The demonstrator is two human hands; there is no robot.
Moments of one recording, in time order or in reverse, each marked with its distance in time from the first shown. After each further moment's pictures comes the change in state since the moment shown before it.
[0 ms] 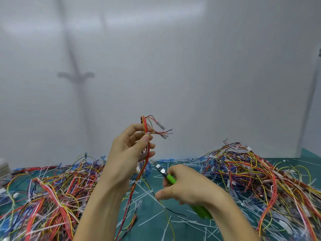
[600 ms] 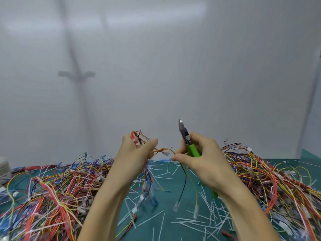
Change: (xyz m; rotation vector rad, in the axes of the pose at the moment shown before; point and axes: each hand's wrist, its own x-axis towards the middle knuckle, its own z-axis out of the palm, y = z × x) left_hand 0.004 -0.008 0.004 0.181 0.048 -0.198; right_hand -0.014 -0.002 -0.034 0.400 0.465 -0.261
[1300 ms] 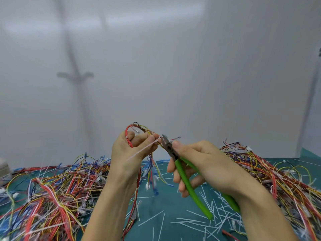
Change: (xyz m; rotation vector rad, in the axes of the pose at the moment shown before) left_hand -0.003 0.004 0.008 -0.503 0.010 0.194; right_hand -0.018 -0.037 -0.012 0.238 -0.405 0.208
